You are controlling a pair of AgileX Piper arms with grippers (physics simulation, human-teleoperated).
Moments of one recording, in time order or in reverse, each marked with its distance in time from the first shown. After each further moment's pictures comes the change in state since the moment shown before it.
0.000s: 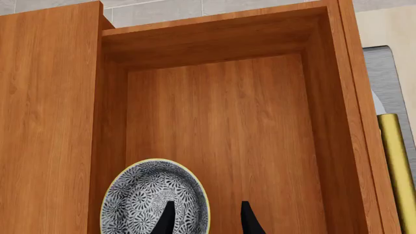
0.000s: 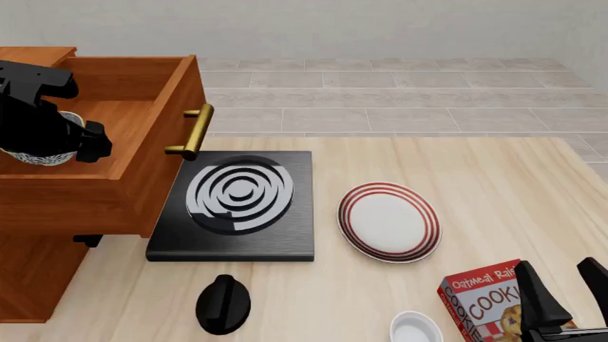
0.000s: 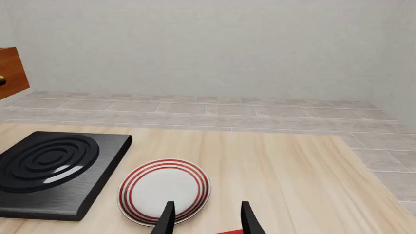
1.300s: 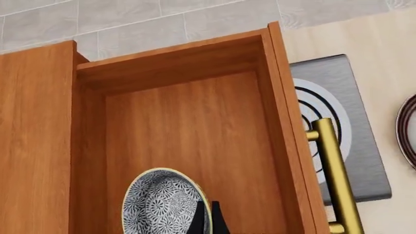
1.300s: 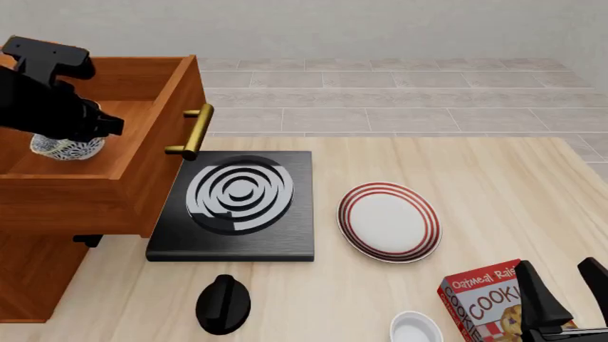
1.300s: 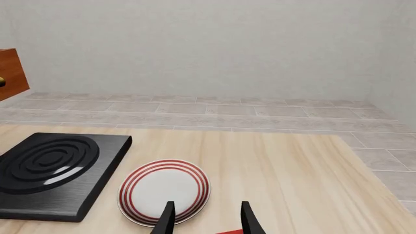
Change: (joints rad) left arm -0.102 -0.002 -0.086 0.049 -0.023; right arm -0.003 -0.001 0.000 -0.001 0.006
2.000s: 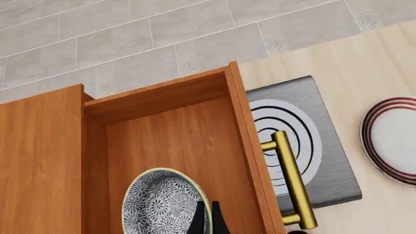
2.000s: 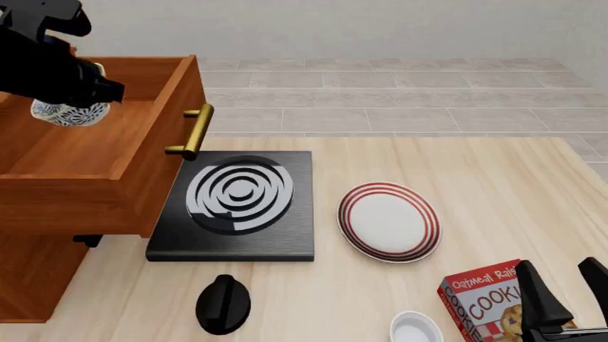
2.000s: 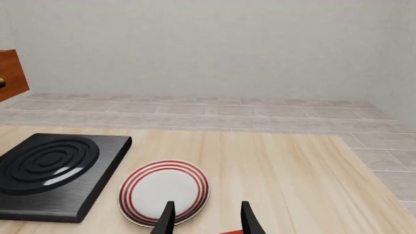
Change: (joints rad) left arm -0.075 -0.012 -0.169 0.090 0.006; right arm -0.001 0.000 0.000 -0.003 0.001
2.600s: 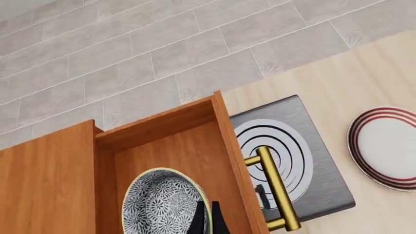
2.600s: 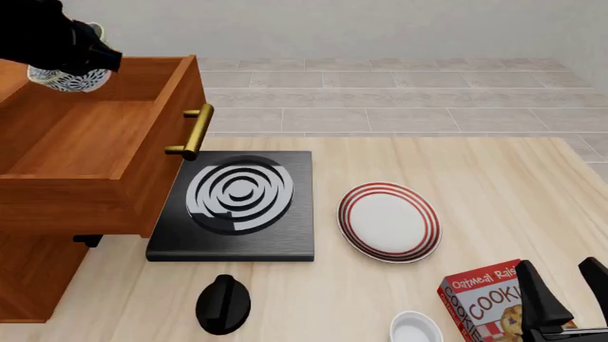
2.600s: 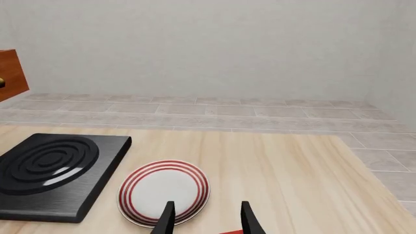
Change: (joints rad) left arm -0.049 0.007 -0.139 0.032 0.050; right arm -0.001 0.000 0.000 0.000 -0.001
